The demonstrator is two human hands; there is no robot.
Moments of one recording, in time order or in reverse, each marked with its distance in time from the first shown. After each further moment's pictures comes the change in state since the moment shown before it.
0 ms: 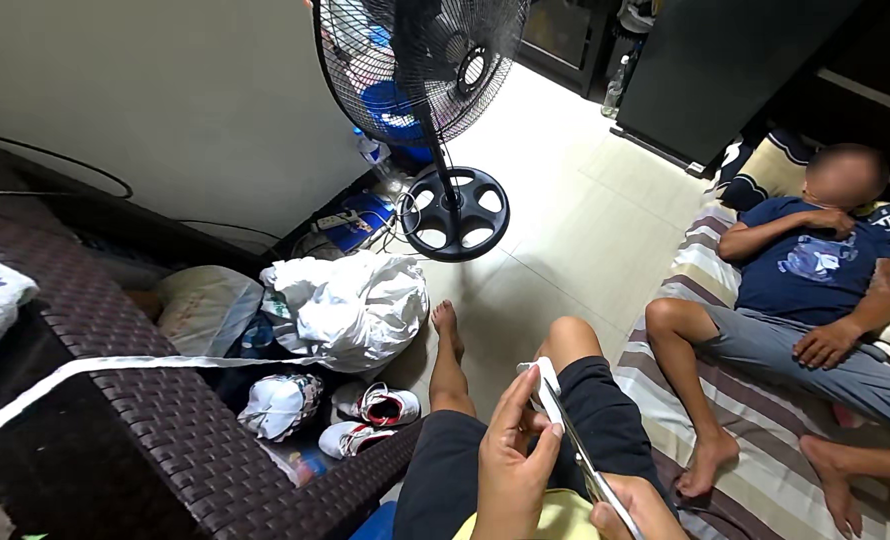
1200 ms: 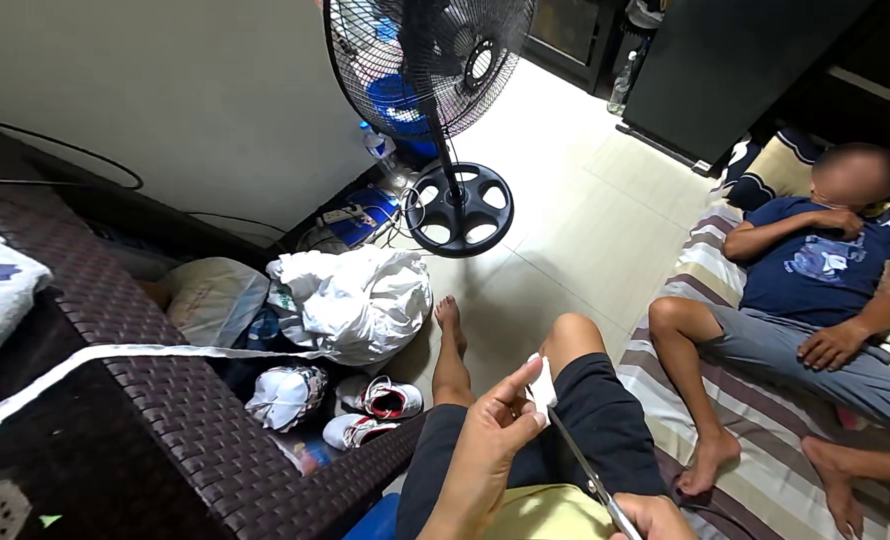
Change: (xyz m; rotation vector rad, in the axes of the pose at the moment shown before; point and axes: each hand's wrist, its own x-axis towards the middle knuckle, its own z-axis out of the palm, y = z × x) left_hand 0.024 0.017 -0.030 -0.189 -0.134 -0.348; right_hand -0.019 -0.002 -0.009 -0.197 -0.071 0.061
